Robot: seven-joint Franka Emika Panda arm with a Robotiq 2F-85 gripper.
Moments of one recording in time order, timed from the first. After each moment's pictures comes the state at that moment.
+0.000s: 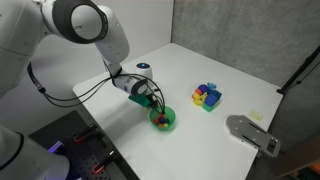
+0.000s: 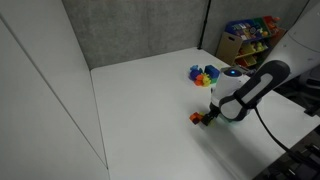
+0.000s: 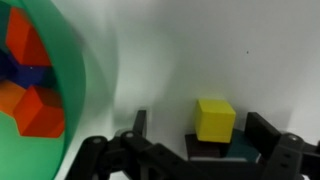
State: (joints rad) arm 0.14 0.85 -0.03 -2.05 -0.03 2.91 -0.02
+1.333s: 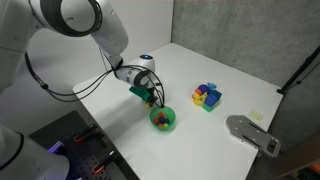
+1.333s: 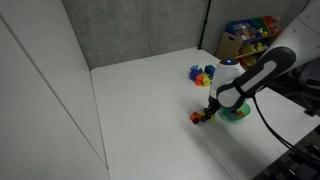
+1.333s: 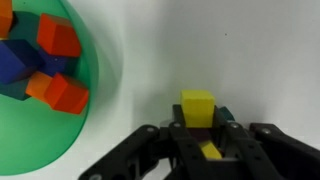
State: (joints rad) arm 0.15 0.78 -0.04 -2.01 -0.03 2.75 0.07
